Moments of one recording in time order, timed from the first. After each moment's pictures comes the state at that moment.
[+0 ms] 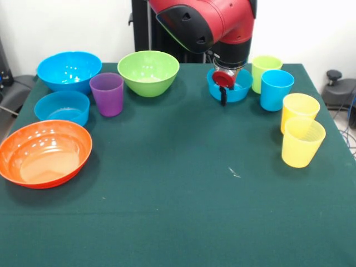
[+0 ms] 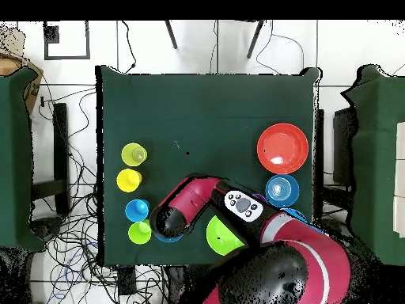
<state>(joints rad) -0.56 -0.40 0.70 1.94 -1.05 0.66 1.48</state>
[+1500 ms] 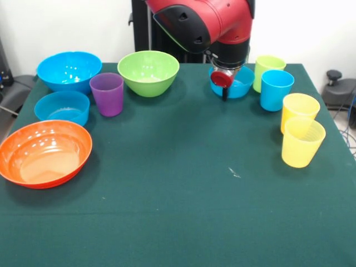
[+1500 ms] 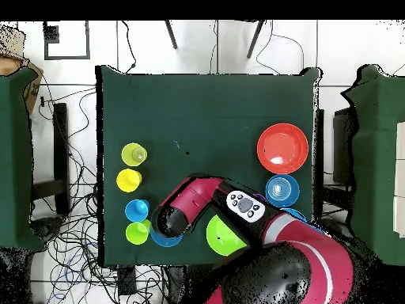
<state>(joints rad) -0.57 -0.40 0.70 1.94 -1.05 0.66 1.48</state>
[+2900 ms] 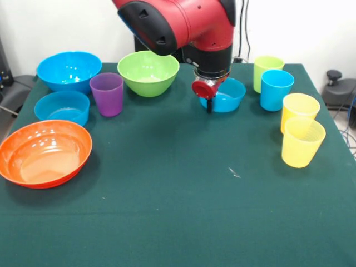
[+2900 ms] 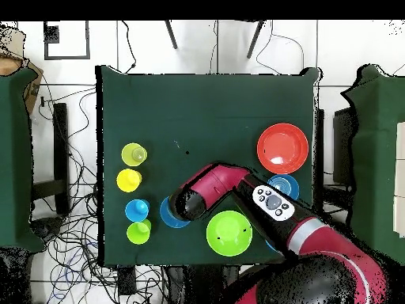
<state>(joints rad) -0.68 -0.41 0.74 1.86 -1.03 0.70 1.37</state>
